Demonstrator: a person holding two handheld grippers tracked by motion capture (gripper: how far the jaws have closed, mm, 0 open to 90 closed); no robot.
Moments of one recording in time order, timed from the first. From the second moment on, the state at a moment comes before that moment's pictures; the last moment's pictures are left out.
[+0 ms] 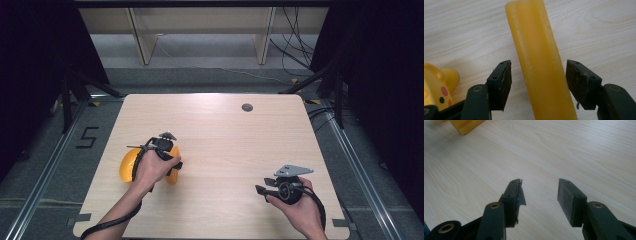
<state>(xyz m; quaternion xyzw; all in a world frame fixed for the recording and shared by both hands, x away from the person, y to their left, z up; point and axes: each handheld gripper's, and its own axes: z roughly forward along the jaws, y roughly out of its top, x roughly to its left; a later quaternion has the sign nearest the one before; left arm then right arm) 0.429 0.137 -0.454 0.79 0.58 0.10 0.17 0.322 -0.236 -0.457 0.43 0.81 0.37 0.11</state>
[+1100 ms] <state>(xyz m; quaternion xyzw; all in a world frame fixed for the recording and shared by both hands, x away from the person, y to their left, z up) 0.434 0.135 -0.459 0.81 0.57 0.06 0.11 0.322 -0.235 -0.458 0.43 0.81 0.37 0.11</state>
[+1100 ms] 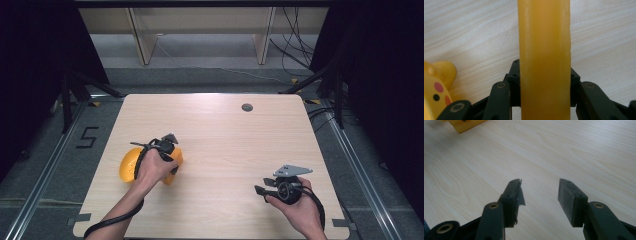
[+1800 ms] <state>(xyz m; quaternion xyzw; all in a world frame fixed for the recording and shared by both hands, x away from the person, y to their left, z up) 0.419 0.147 -0.425 0.82 0.55 0.06 0.15 0.322 -0.233 -0.458 0.43 0.81 0.37 0.11</state>
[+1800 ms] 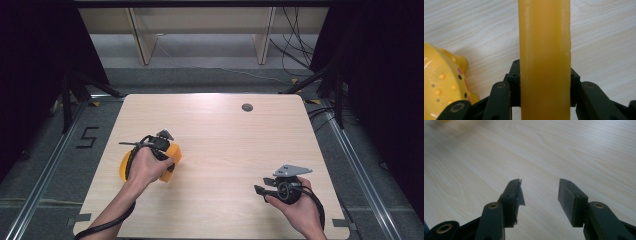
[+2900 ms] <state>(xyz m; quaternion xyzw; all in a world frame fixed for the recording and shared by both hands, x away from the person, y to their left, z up) 0.408 0.179 -0.396 0.80 0.57 0.09 0.17 0.322 -0.233 -0.457 0.43 0.81 0.38 0.11</state>
